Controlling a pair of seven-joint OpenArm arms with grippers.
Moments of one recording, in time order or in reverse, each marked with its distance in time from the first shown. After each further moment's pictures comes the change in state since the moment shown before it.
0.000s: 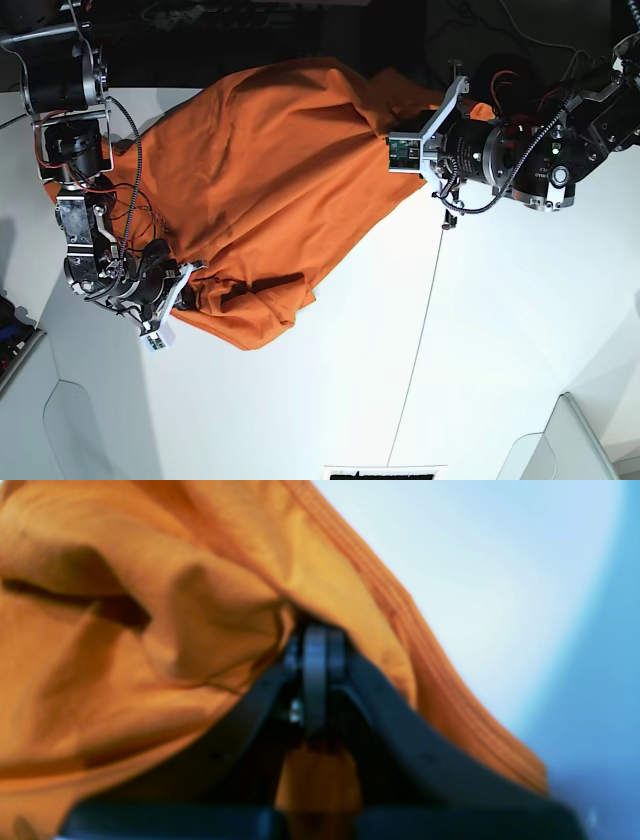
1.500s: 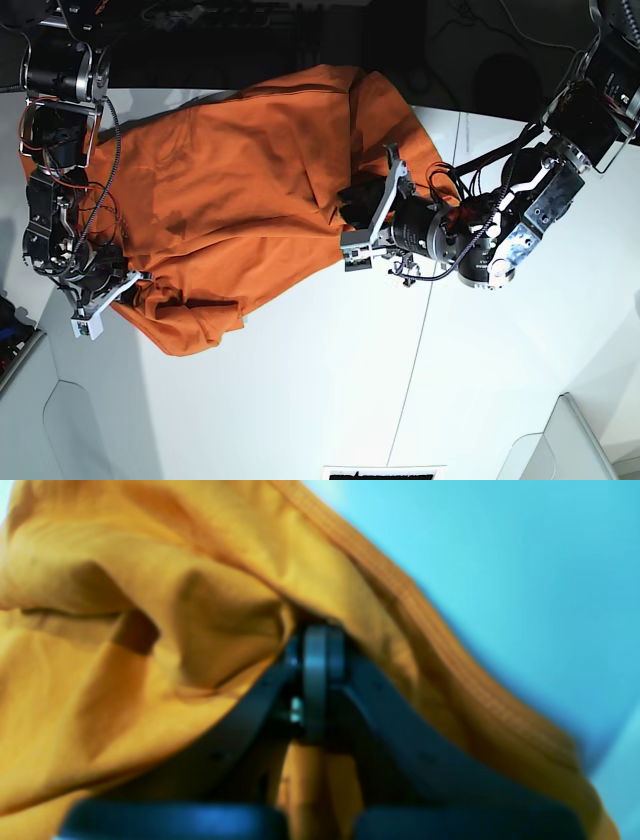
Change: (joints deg) left arm -11.5 17.1 0.1 -25.4 -7.0 -0.2 2.9; right arm -2.6 0.1 20.0 -0.4 -1.3 -4.1 -2.1
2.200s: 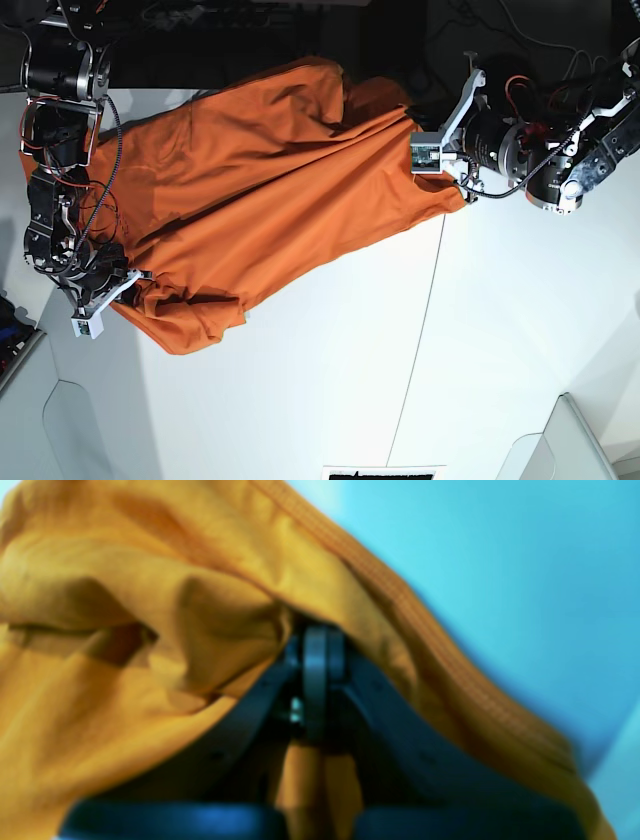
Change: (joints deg) left arm 14.5 -21.3 -0.1 20.3 -7.3 0.2 3.4; right arm -0.3 0.0 0.0 0.0 -0.9 0.1 1.7
